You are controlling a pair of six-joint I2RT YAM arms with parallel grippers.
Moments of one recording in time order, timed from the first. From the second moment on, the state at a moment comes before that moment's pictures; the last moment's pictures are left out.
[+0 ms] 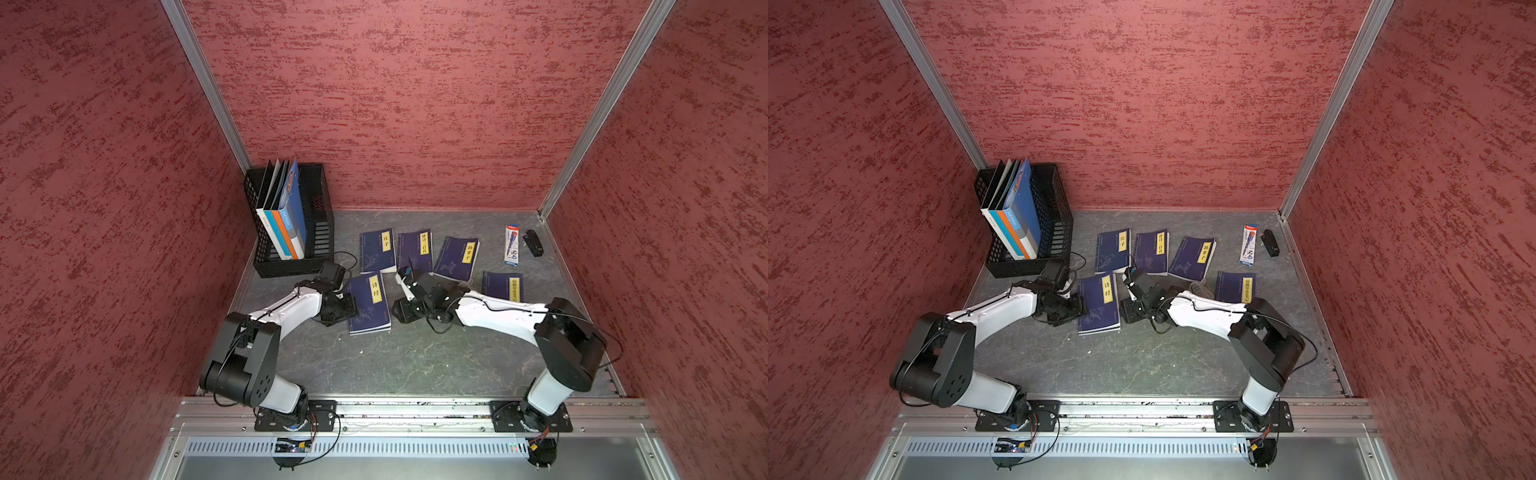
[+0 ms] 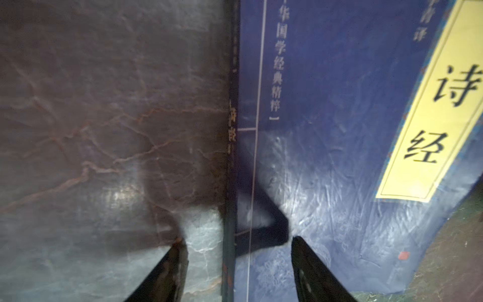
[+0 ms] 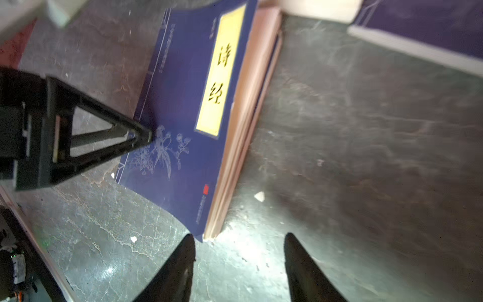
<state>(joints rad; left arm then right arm) -0.29 1.47 0.78 -0.58 0.18 -0.55 0.80 1.65 1.05 -0.28 -0.05 0.46</state>
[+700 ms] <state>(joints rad) -0.38 1.37 0.90 -0.58 0.19 -0.46 -0.01 1.48 0.78 -0.33 0.16 0.45</state>
